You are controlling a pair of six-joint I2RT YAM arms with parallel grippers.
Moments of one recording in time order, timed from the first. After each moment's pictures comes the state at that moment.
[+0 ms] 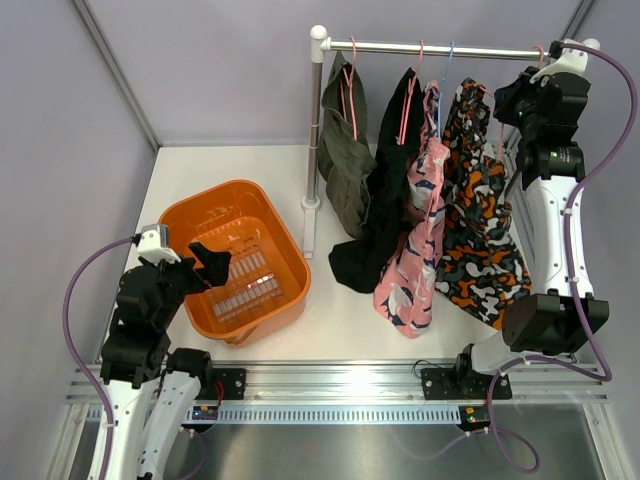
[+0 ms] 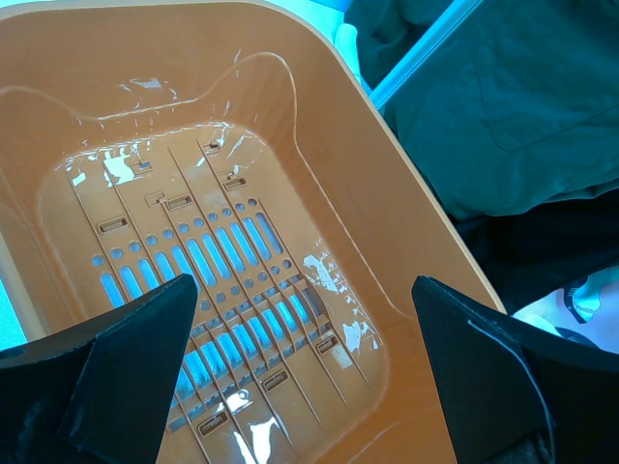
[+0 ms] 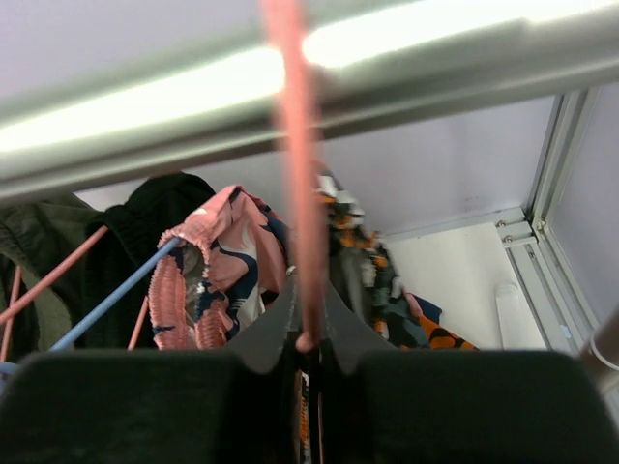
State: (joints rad) left arm -0.13 0.36 0.73 -0.63 0.06 -0.42; right arm -0.13 1.53 1.76 -0.30 -0.10 0.27
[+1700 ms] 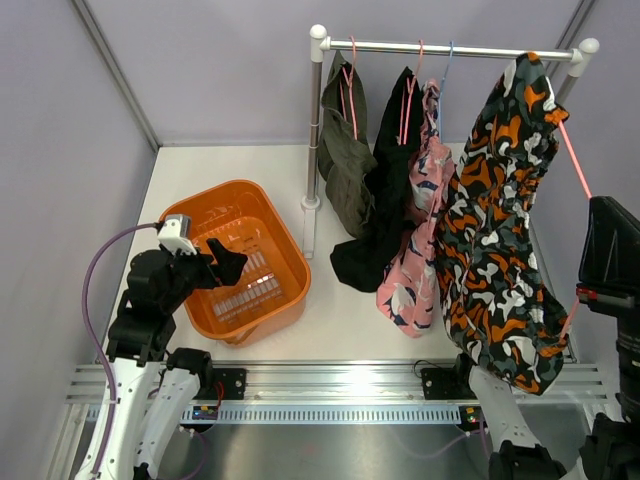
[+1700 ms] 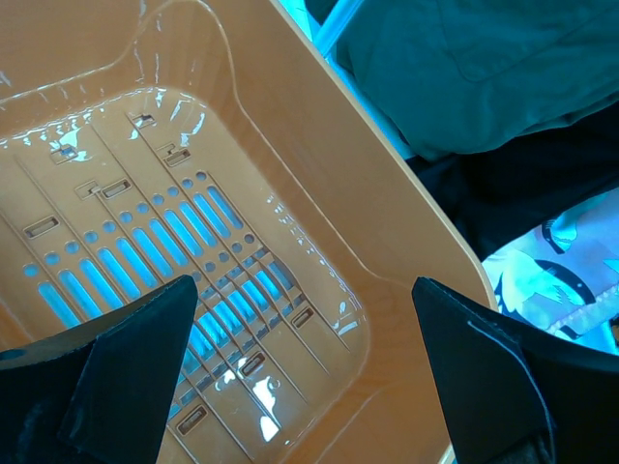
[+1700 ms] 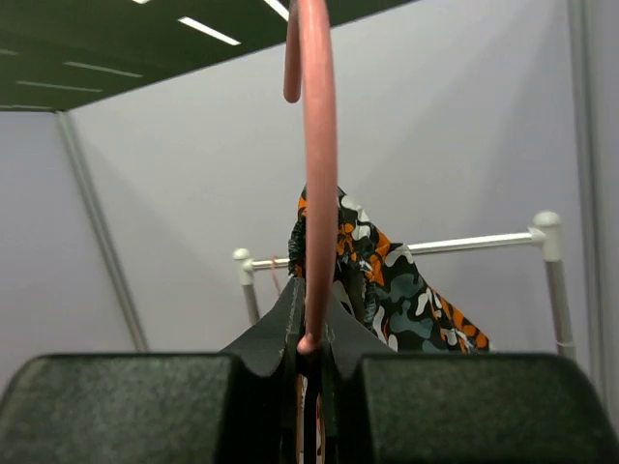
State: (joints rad) left arm -0.15 0.48 0.73 -0.60 0.23 -0.36; right arm -0.12 0.66 1.91 -0.61 -0.19 0.40
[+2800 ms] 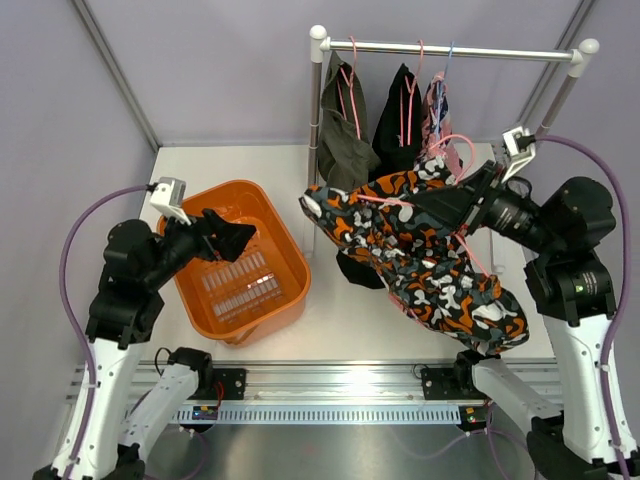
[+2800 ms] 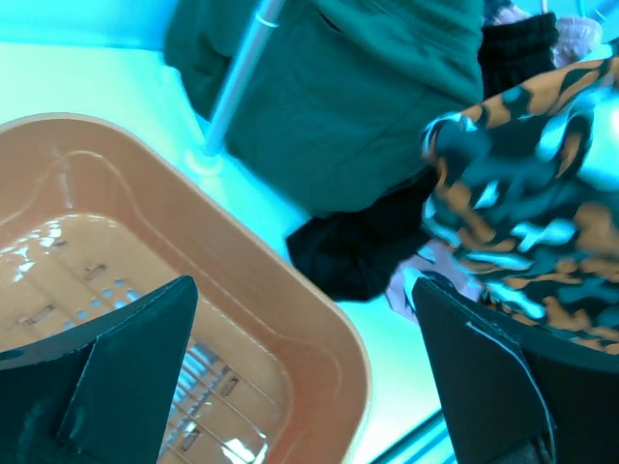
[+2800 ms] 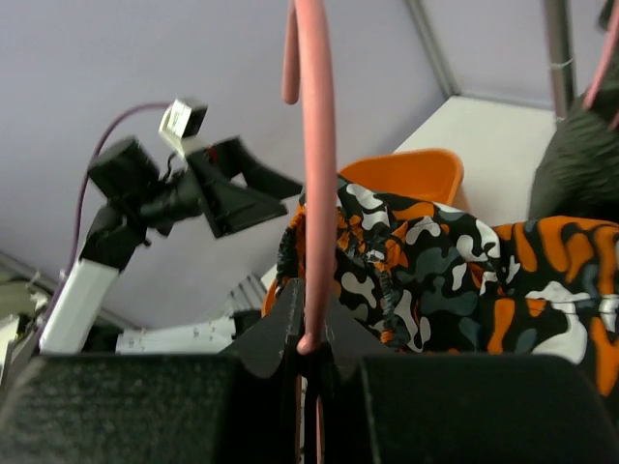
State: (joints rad) left arm -0.19 0.65 1.02 -0.54 0.37 -0.39; right arm 0.16 0.89 1.43 -0.42 -0.81 0.64
